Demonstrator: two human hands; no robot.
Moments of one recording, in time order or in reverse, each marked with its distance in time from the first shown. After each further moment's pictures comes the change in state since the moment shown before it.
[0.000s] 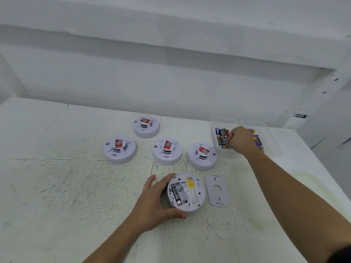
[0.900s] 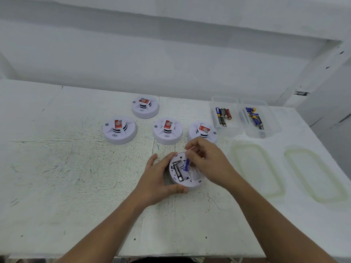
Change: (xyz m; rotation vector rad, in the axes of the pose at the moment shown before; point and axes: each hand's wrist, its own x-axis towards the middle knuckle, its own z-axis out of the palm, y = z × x) left_hand -0.005 0.003 0.001 0.012 0.018 0.036; right_hand -0.183 -0.068 0.025 0.578 -0.245 -0.302
